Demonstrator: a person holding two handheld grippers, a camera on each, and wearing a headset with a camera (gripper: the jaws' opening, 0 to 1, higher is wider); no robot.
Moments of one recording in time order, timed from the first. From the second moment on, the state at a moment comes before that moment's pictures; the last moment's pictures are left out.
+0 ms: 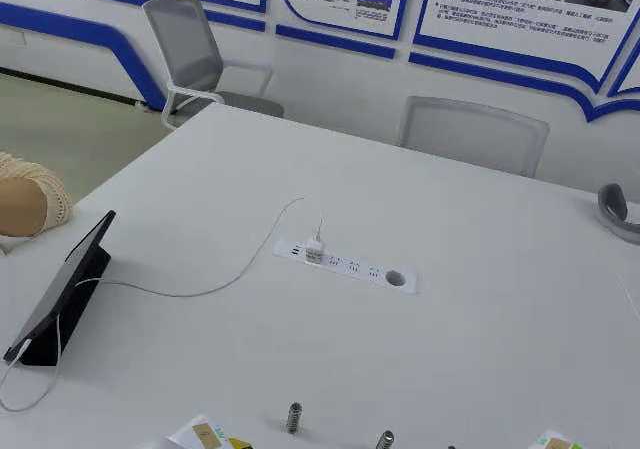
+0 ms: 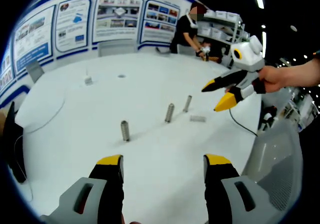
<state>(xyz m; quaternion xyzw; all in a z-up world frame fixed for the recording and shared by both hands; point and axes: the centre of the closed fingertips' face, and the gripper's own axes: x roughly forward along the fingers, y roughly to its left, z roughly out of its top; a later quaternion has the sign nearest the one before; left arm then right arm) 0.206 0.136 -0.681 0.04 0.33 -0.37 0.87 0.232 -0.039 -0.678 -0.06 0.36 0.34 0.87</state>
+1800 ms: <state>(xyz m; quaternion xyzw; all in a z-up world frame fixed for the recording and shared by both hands) 0.209 0.096 -0.681 0.06 0.33 -0.38 0.86 0.175 -0.109 -0.702 0.00 0.37 0.29 0.88</state>
